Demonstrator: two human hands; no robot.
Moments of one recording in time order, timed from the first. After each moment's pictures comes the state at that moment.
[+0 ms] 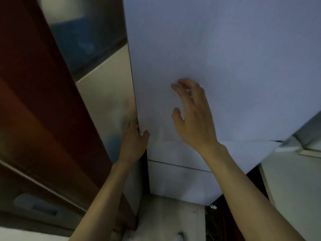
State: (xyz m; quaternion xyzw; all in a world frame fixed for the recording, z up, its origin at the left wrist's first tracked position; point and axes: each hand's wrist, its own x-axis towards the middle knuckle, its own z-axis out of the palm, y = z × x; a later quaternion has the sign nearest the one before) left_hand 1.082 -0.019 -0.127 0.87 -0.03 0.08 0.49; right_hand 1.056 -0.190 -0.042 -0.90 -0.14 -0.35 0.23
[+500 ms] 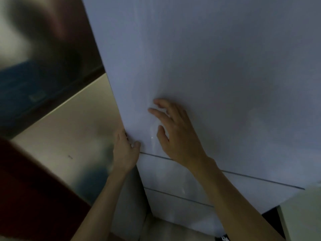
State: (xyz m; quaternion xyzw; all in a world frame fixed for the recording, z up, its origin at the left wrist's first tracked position) left_hand 1.182 -0.073 -0.125 0.88 0.04 0.15 0.46; right_hand 1.157 -0.247 -0.042 -0.88 -0.26 -0.32 0.25
